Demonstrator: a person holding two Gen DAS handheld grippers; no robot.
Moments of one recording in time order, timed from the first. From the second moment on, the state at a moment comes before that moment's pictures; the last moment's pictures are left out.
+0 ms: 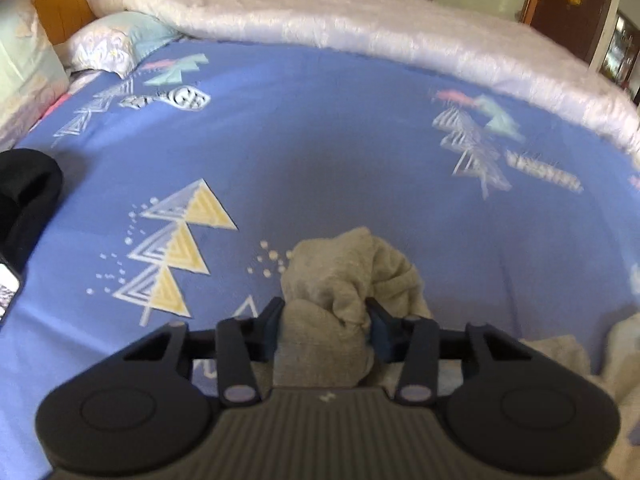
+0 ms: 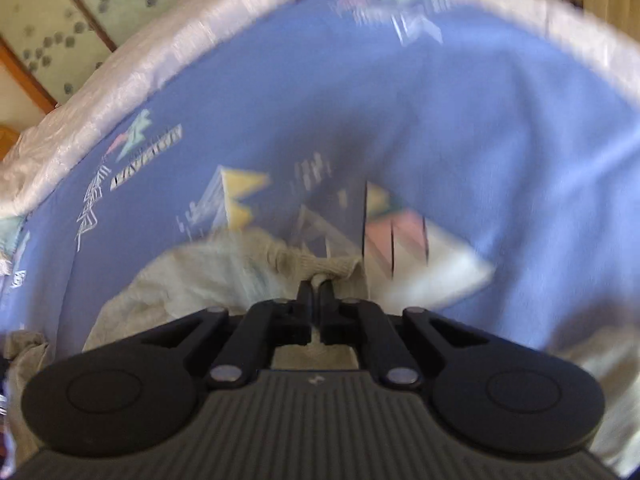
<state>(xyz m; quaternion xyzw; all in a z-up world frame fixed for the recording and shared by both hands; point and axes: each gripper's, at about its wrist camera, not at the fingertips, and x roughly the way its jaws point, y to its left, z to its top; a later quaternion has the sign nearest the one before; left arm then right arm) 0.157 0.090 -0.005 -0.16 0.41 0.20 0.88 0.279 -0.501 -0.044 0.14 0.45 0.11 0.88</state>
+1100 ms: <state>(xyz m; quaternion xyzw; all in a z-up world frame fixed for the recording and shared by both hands) -0.111 0.071 0.061 -0.28 0.31 0.16 0.89 0.160 -0.633 -0.032 0.35 0.38 0.02 0.85</state>
